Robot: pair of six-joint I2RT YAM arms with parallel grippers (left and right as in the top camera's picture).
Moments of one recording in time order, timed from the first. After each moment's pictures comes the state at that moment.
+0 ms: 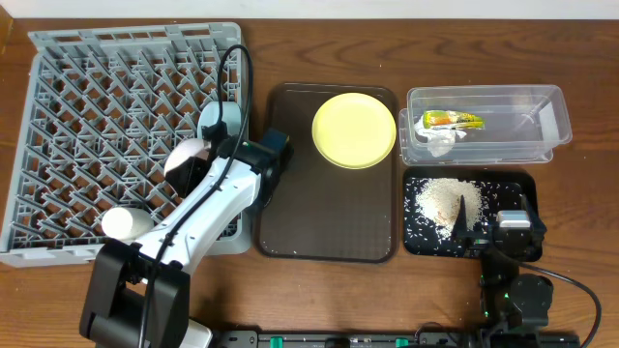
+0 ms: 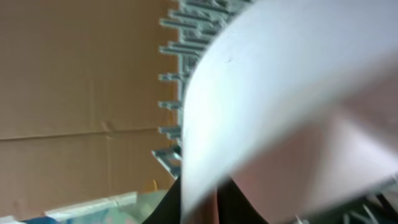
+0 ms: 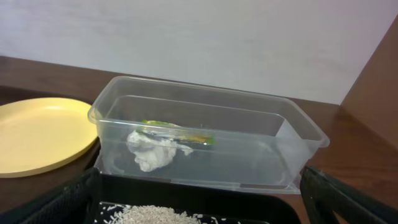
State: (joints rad) left arm -0.44 1.63 1.11 -1.28 -1.08 -0.50; right arm 0.02 0.01 0.01 -0.07 0.07 -0.14
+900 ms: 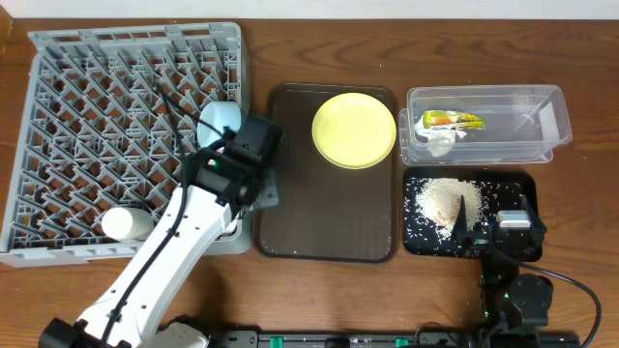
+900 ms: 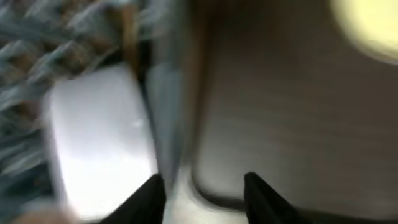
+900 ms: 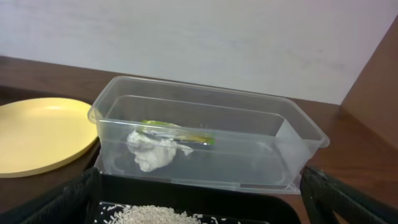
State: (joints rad) left arm -0.44 1.39 1.15 -1.03 -0.12 -0.54; right arm 0.02 0.01 0.01 -0.07 0.07 -0.14
